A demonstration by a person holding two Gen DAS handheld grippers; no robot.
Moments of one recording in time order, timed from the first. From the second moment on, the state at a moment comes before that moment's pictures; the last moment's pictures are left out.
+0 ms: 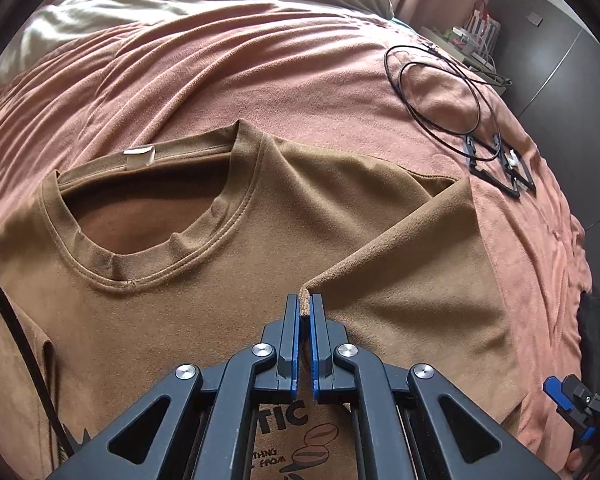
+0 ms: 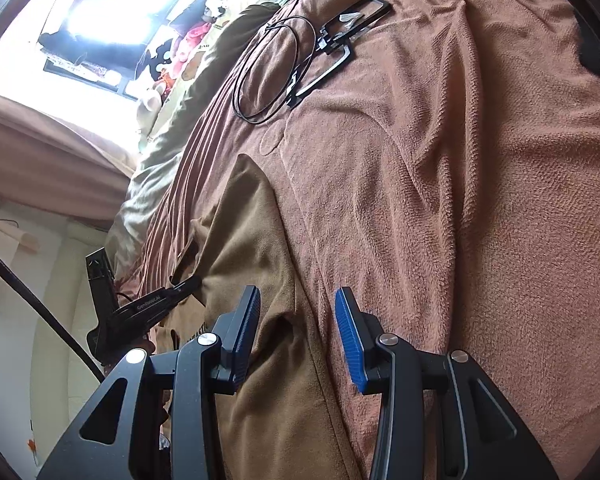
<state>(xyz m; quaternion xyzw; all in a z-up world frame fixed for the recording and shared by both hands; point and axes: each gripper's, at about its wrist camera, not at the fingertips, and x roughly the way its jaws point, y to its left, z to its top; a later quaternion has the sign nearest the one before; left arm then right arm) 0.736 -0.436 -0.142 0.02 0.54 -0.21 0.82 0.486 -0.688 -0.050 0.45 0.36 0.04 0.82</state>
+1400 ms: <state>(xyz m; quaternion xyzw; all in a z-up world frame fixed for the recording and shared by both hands) 0.733 -0.572 -0.124 0.06 0.49 -0.29 0.82 0.442 -0.736 -0.040 0.47 0.32 0.00 0.82</state>
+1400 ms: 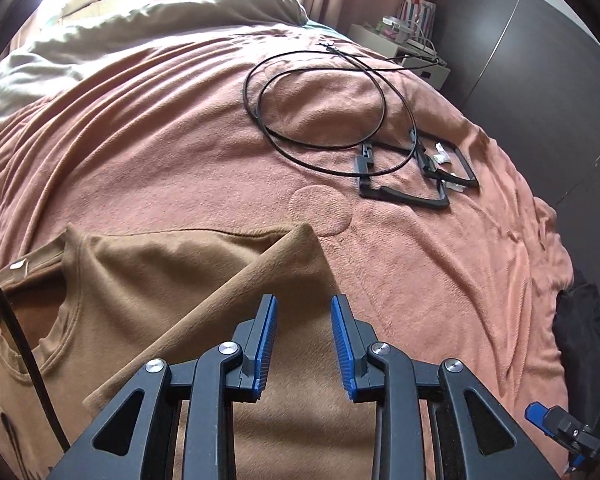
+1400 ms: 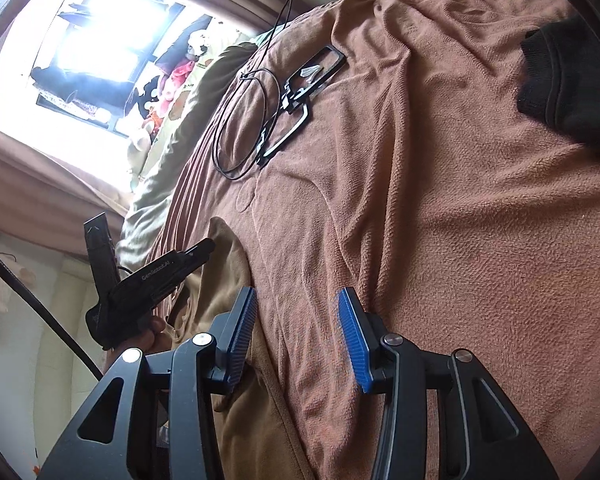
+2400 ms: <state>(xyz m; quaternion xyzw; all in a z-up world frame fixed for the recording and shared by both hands) 0.768 -0.583 -0.131 0.04 0.50 -0.26 0.82 0.433 -0.753 -0.032 0.48 0.32 0.00 0.82</state>
